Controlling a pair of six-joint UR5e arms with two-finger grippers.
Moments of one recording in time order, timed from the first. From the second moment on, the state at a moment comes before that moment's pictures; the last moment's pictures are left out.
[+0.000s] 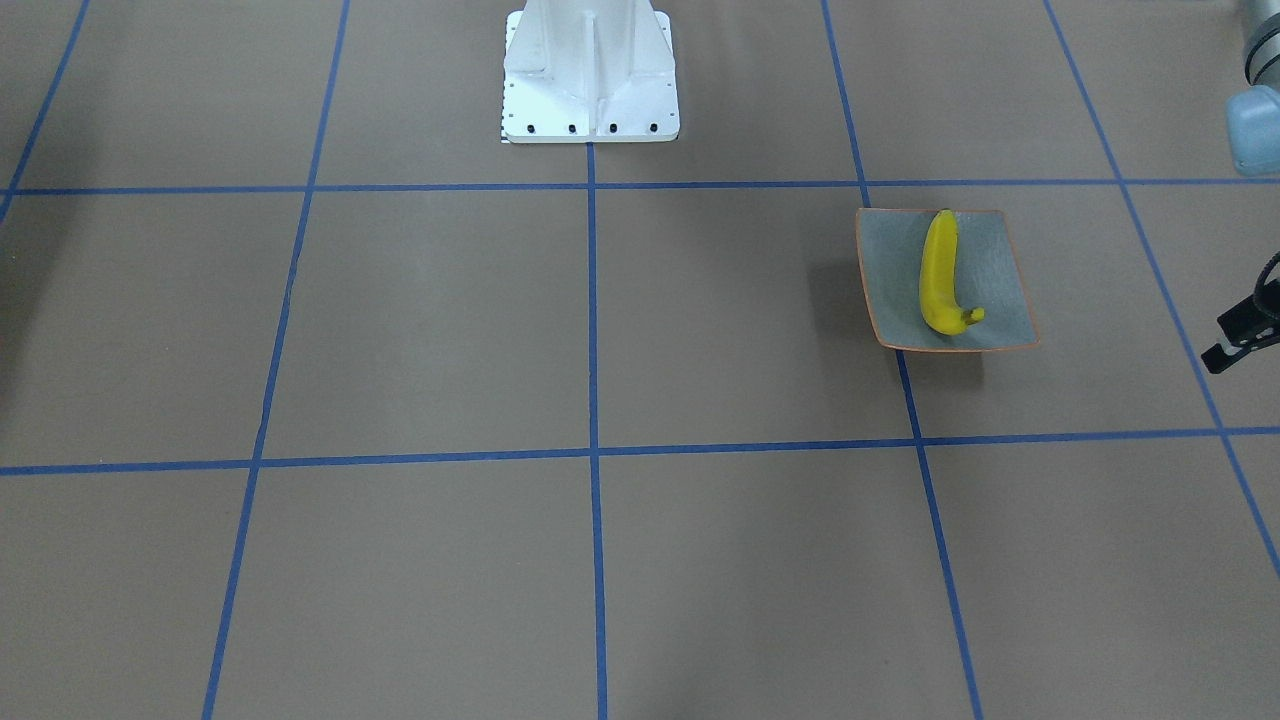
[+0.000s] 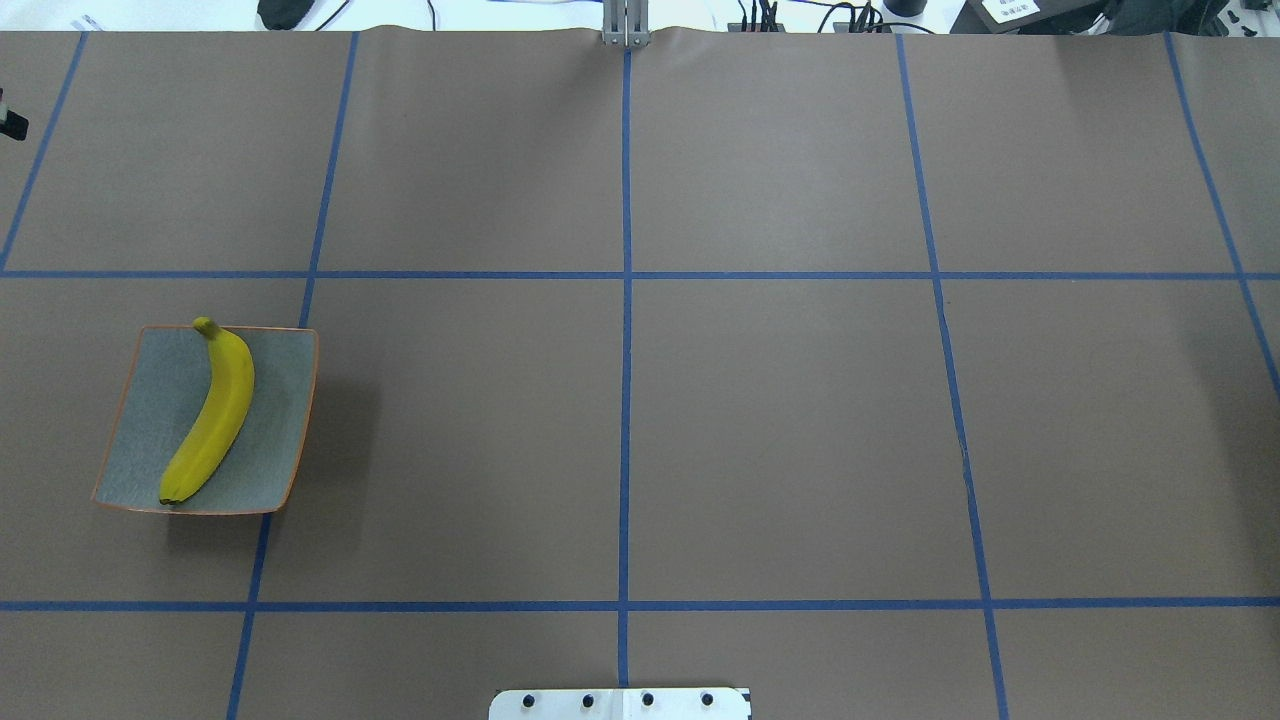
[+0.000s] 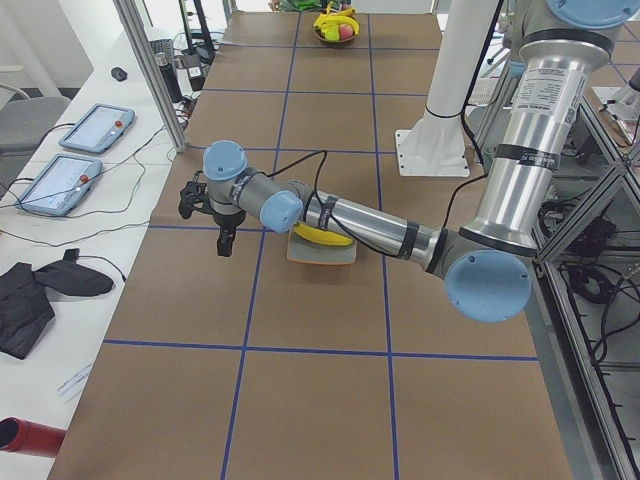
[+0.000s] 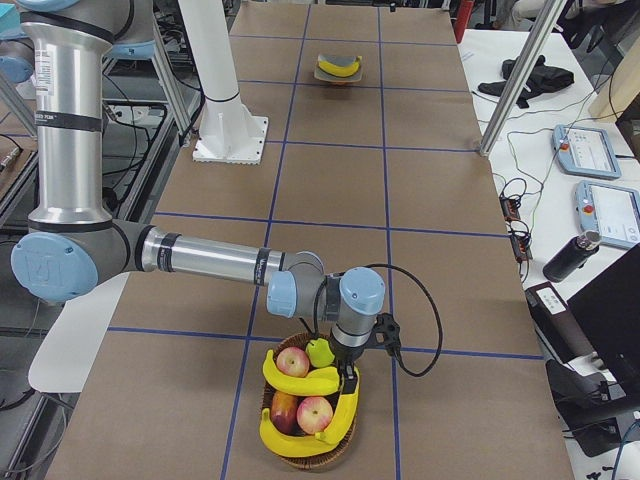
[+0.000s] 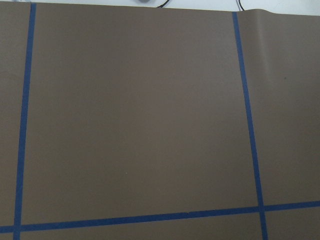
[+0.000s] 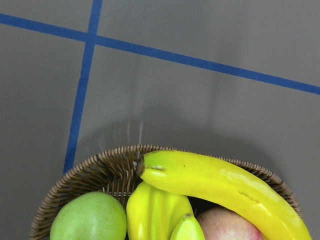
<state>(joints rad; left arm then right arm) -1.38 -1.81 -1.63 -1.79 -2.38 -0.43 1.55 -1.64 1.51 -1.52 2.17 -0.20</state>
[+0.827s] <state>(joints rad) -1.42 -1.80 -1.63 -1.63 -2.28 -0.05 1.56 -1.70 1.54 -1.52 2.24 -0.19</state>
